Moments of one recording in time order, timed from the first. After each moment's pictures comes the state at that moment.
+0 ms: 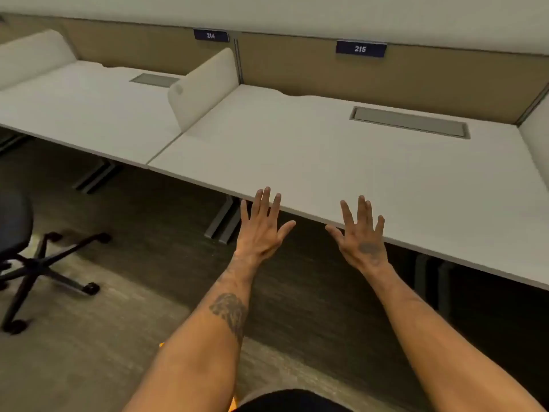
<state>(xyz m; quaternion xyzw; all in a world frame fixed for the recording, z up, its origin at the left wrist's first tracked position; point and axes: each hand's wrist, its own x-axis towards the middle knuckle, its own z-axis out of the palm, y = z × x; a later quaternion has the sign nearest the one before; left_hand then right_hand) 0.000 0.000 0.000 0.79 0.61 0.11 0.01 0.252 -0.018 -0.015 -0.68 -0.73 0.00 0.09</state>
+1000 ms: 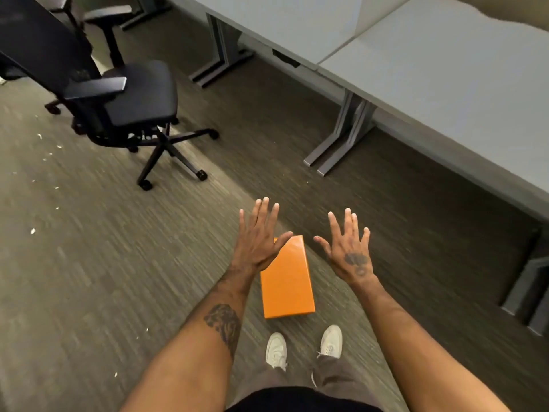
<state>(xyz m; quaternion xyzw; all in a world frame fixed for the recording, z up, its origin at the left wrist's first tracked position) -0.382 -0.298 -0.101 0.65 0.75 0.06 0.09 -0.163 -0.228 -0.105 -0.56 -0.82 0.14 -0.03</state>
